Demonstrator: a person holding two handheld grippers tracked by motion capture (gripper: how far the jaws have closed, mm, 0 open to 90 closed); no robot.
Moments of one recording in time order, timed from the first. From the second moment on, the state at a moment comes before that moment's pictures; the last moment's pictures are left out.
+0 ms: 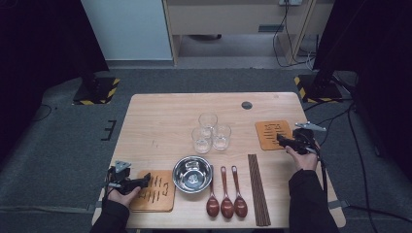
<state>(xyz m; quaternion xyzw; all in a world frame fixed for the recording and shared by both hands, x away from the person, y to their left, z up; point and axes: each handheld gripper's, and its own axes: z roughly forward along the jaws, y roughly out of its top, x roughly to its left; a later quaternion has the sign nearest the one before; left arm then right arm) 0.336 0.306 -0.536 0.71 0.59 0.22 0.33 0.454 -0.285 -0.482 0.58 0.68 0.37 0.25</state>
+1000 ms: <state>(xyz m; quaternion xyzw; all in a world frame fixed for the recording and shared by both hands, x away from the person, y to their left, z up) 0.336 0.306 -0.536 0.71 0.59 0.21 0.33 0.491 -0.265 -0.501 0.57 0.71 0.34 0.23</state>
